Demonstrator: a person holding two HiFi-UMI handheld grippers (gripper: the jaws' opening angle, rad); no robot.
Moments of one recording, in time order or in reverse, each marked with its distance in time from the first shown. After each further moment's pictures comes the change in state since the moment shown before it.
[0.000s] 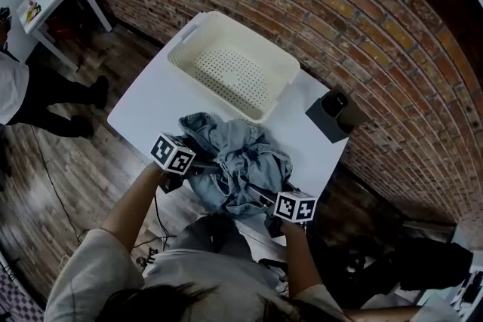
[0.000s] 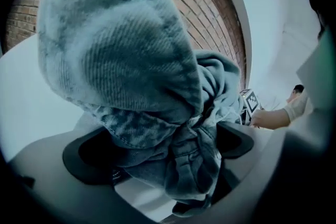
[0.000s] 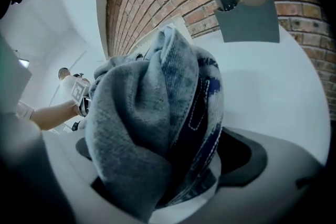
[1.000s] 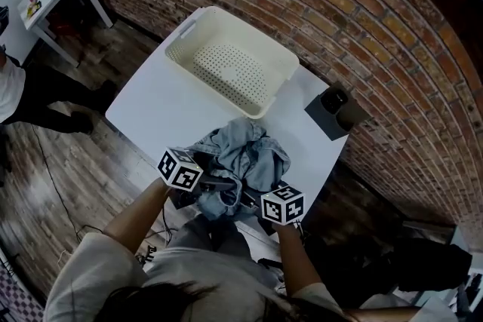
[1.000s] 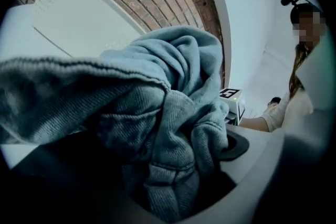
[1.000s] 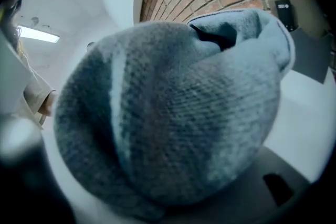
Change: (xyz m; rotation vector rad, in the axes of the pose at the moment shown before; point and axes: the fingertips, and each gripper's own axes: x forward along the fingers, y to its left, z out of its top) left arm 0.026 -0.087 -0.003 -0.042 -0.113 -0.247; right arm 0.006 0.070 0.010 -0.294 0.057 0.178
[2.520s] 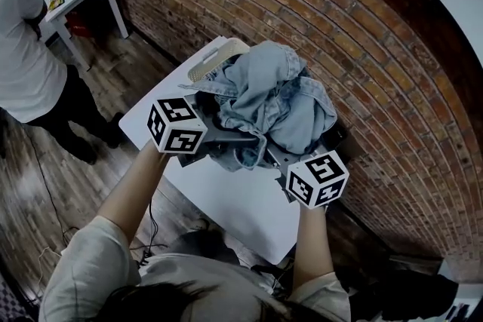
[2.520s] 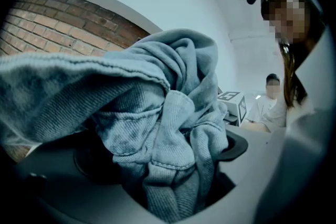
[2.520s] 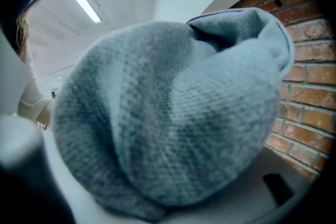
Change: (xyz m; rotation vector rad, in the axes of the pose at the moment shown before) left arm -0.118 -0.091 0.250 0.532 -0.382 0.095; right arm -0.068 0.067 0.274 -0.517 -0.353 -0.099
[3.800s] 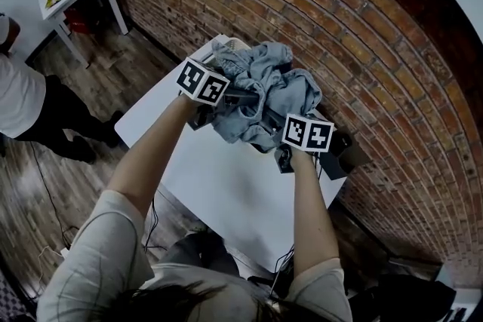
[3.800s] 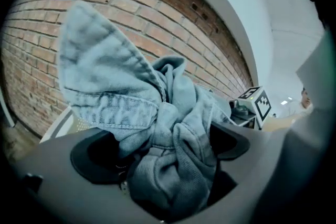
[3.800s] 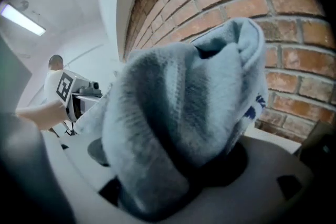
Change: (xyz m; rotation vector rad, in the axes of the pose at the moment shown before) left arm 0.053 0.178 -0.063 -0.184 0.236 0.221; right arm 0.101 -0.126 -0.097 0.406 0.231 -0.170
